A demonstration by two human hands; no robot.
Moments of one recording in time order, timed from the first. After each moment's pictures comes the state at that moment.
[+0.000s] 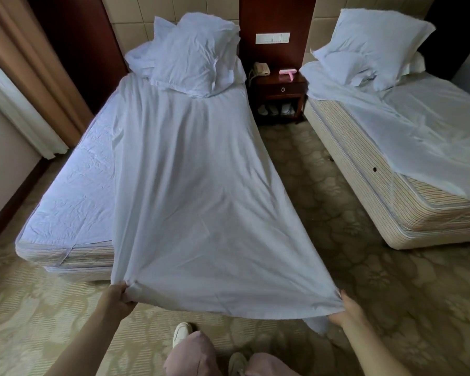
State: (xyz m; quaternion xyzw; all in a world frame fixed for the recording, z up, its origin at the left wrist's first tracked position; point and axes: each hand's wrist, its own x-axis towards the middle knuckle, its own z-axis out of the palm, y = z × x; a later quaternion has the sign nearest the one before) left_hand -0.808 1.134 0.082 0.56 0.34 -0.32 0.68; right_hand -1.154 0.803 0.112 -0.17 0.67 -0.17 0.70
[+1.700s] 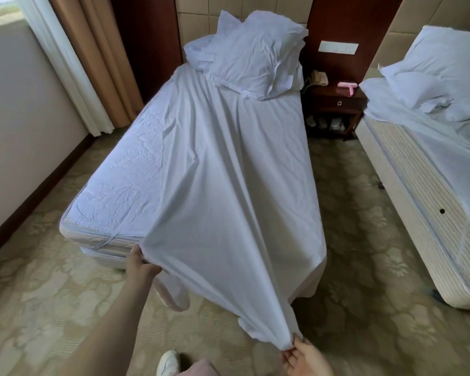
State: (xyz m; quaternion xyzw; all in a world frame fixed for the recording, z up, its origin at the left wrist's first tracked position) left_hand -0.677 1.162 0.094 0.53 0.09 -0.27 0.80; right_hand -0.959 0.949 0.084 -0.19 0.65 -0.07 0.74
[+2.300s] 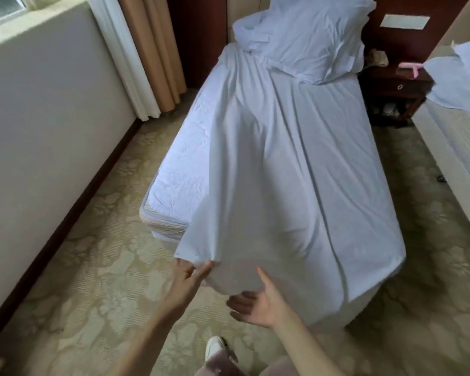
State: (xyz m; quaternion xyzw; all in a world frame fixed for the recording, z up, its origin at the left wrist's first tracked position) left_hand -0.613 1.356 0.138 0.77 -0.10 -0.24 0.58; right_hand -0.710 1.183 0.099 -0.15 0.48 0.19 0.84
